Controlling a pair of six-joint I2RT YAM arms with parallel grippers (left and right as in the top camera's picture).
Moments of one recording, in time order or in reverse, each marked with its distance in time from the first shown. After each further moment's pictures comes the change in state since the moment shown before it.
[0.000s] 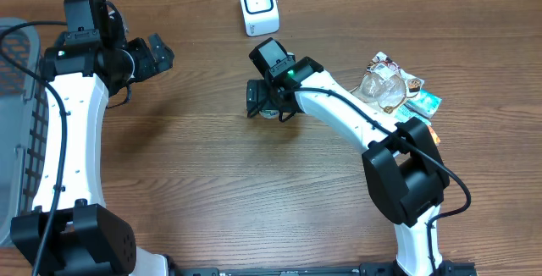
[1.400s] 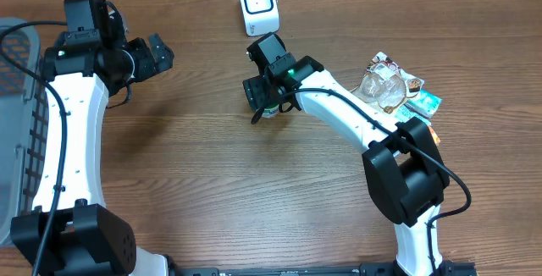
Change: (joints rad) left arm 0.000 0.000 0.000 0.000 0.000 0.000; right arm 0.000 0.000 0.006 0.122 -0.020 -0.290
